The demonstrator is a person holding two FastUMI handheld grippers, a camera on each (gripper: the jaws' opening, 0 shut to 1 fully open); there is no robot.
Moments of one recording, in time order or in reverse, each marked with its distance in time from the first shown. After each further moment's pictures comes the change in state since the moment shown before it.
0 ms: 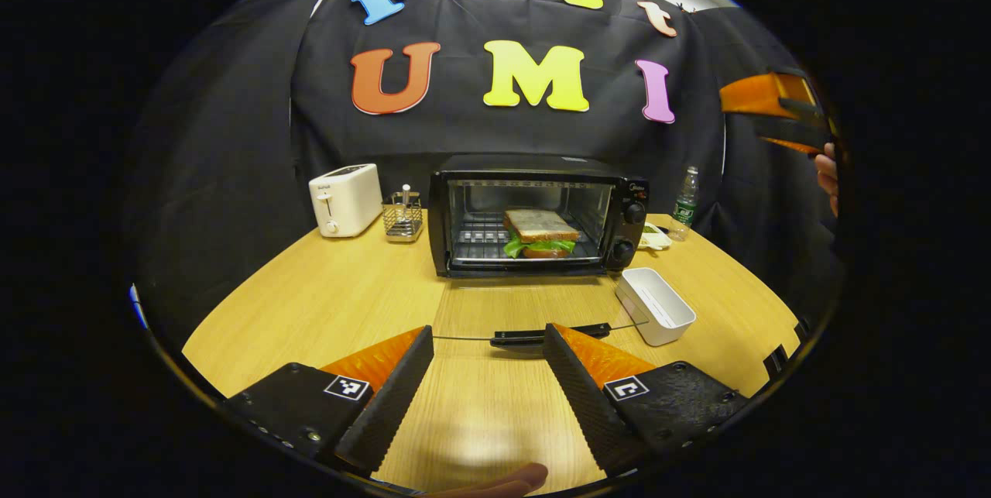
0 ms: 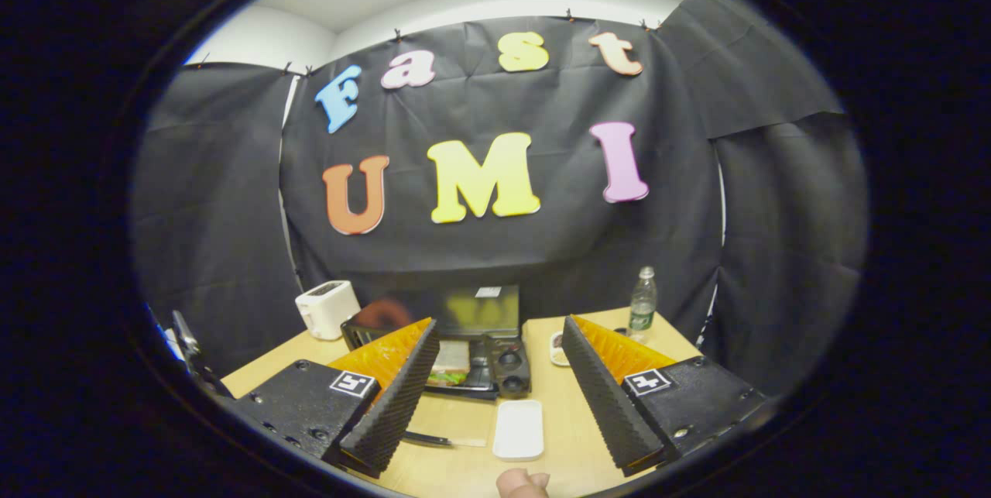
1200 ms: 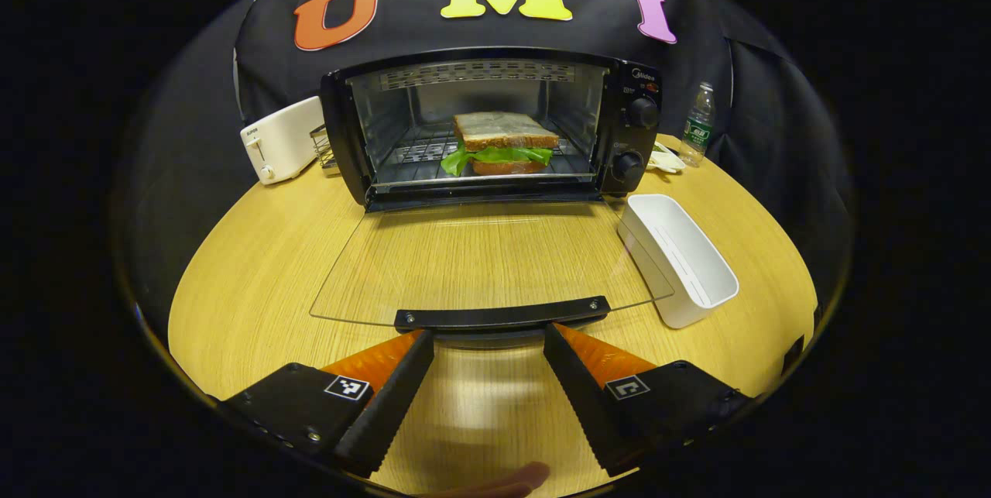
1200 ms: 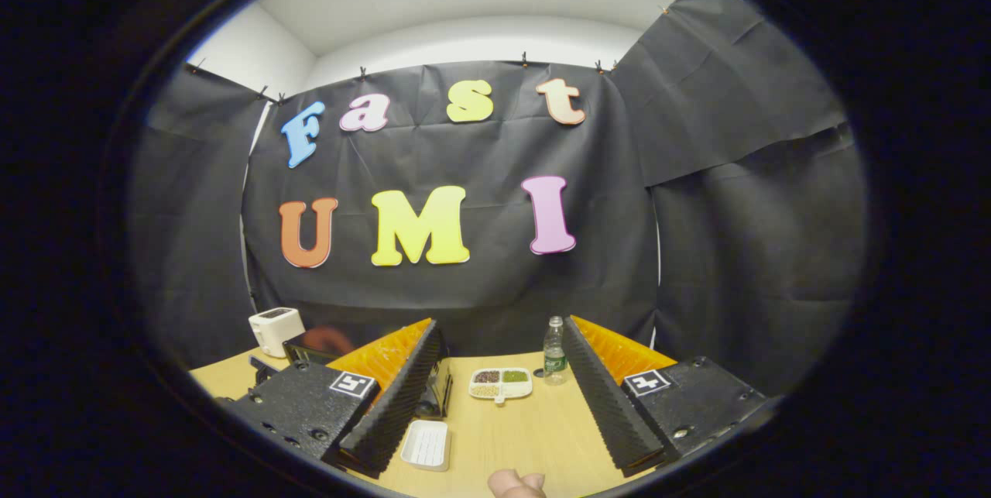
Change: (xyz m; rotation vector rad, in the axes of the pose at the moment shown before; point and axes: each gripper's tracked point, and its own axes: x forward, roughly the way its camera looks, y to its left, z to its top) left arm 0.092 -0.052 -0.062 0.036 0.293 -0.007; right arm -0.047 -0.119 0.036 -0.033 -0.140 -0.131
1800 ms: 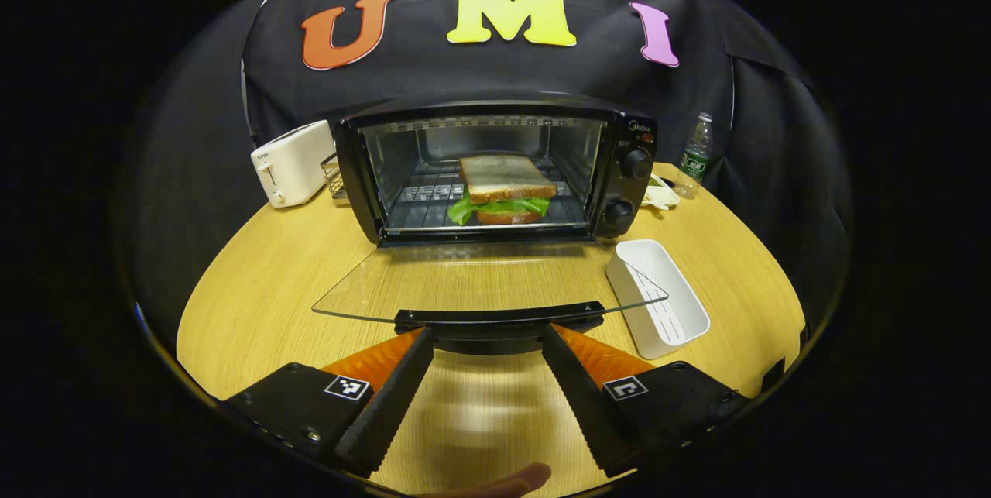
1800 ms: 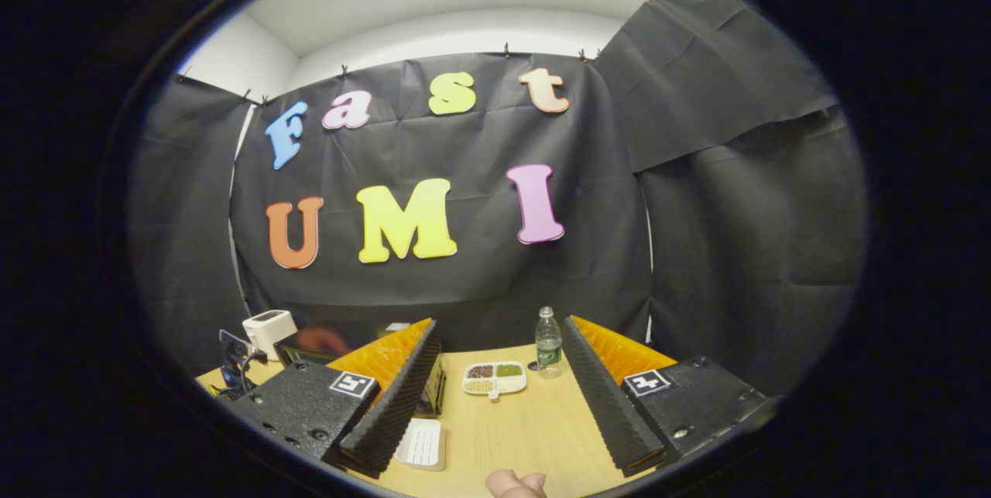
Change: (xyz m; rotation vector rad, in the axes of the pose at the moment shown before) left arm -0.026 -0.002 0.053 0.001 -0.108 0.011; right arm 0.011 -0.021 -0.011 0.046 0.033 -0.040
